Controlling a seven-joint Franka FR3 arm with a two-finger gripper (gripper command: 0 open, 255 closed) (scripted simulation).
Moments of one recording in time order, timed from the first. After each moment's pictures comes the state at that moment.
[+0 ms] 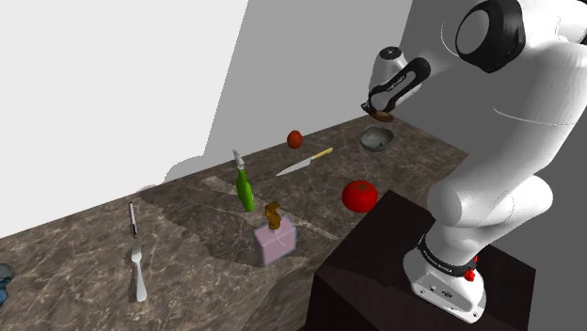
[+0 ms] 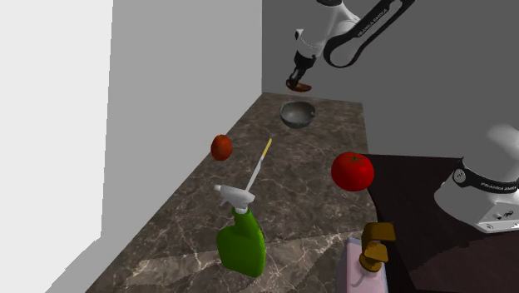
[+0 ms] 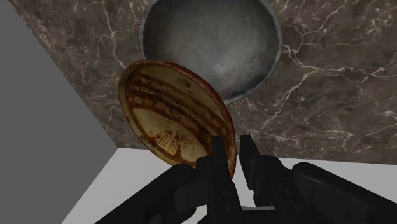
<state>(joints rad) -0.64 0.17 -0.08 -2.20 -0.58 2.79 0.25</state>
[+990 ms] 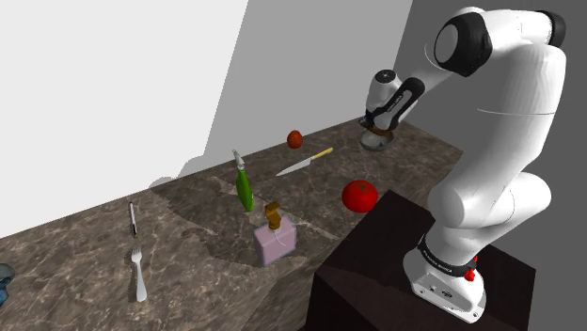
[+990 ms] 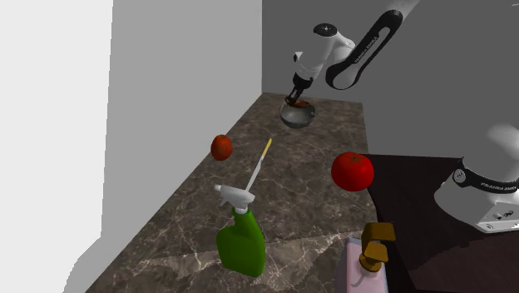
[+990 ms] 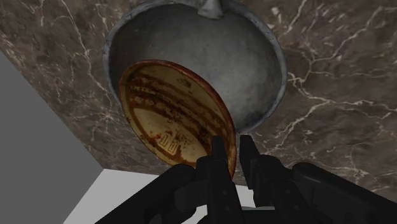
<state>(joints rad) -0.59 0.33 -0.17 -2.19 -0.76 2.94 0.43</state>
